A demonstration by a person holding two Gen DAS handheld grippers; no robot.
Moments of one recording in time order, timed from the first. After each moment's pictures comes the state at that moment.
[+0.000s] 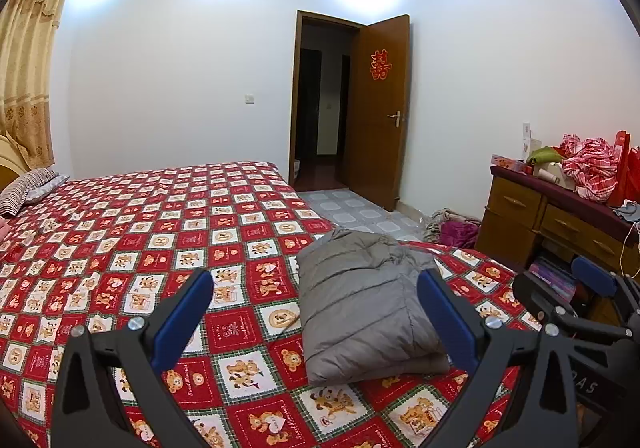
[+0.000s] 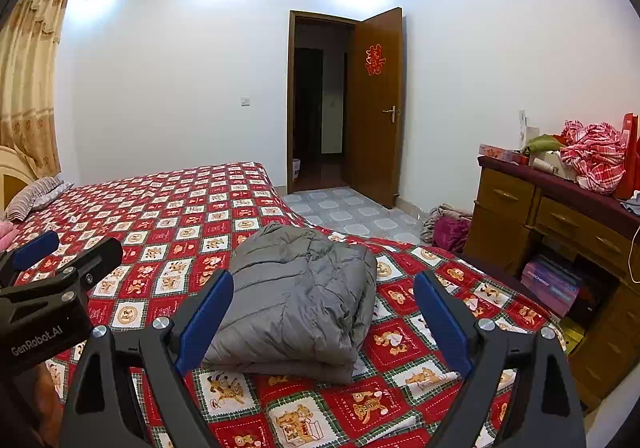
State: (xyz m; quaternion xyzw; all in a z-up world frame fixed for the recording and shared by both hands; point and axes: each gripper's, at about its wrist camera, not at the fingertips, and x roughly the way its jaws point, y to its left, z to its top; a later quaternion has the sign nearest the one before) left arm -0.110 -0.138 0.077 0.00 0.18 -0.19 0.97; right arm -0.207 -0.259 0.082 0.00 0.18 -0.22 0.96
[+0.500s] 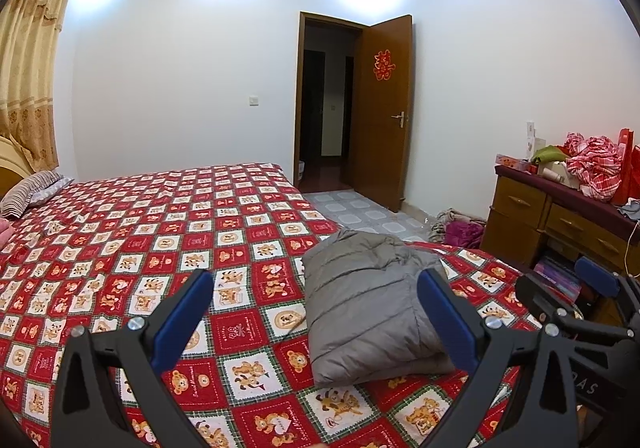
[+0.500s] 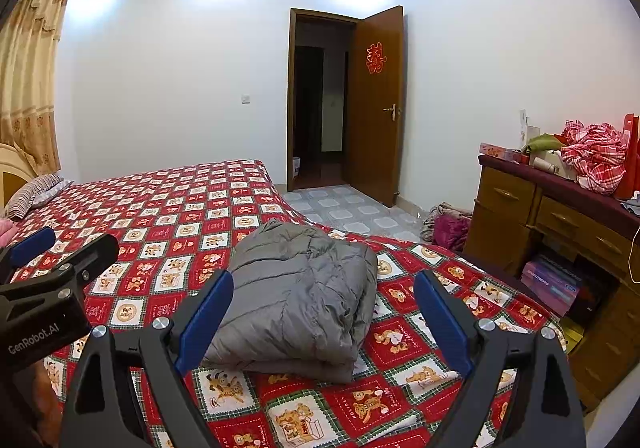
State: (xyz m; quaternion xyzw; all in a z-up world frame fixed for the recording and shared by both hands) left arm -0.109 -0.140 0.078 0.00 0.18 -0.17 0.97; right arm -0.205 -0.259 0.079 0.00 0.19 -0.23 0.96
